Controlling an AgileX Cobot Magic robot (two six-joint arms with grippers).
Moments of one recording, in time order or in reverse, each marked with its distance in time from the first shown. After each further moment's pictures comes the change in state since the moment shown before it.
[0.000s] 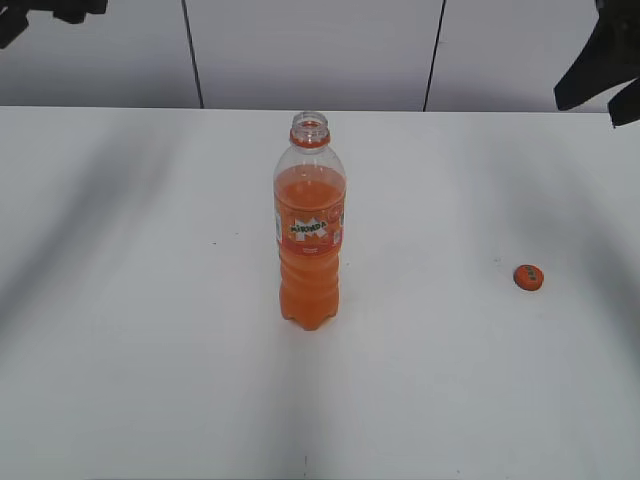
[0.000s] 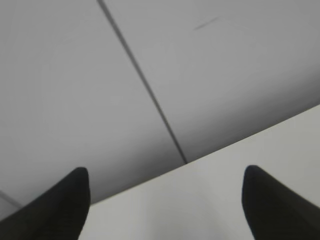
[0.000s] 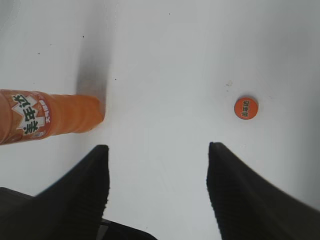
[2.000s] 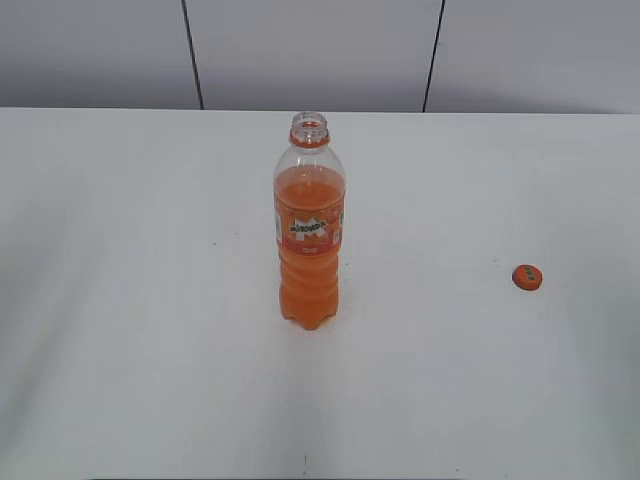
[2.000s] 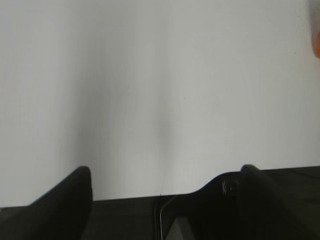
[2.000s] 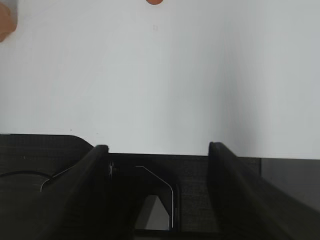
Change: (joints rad) left arm 0.078 -0.675 0.296 -1.638 1.054 1.230; right arm 0.000 -0.823 0.563 -0.303 0.111 0.149
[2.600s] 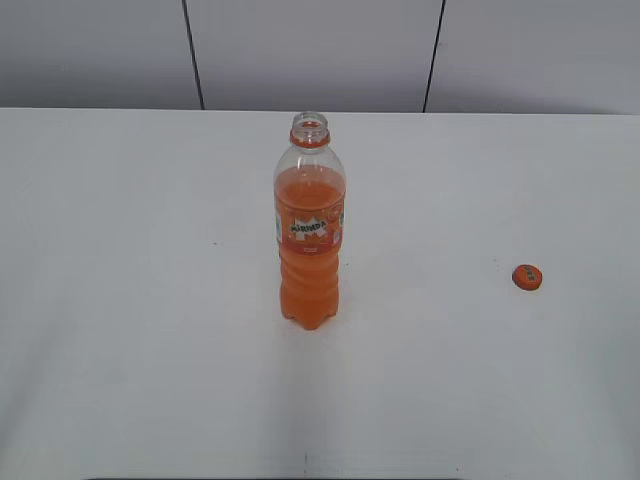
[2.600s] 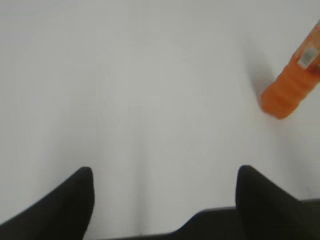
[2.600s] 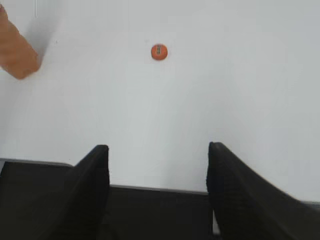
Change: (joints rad) left arm 0.000 -0.778 0.306 -0.048 -0.089 0.000; right arm 0.000 -0.590 0.232 -0.007 -0.051 -0.062
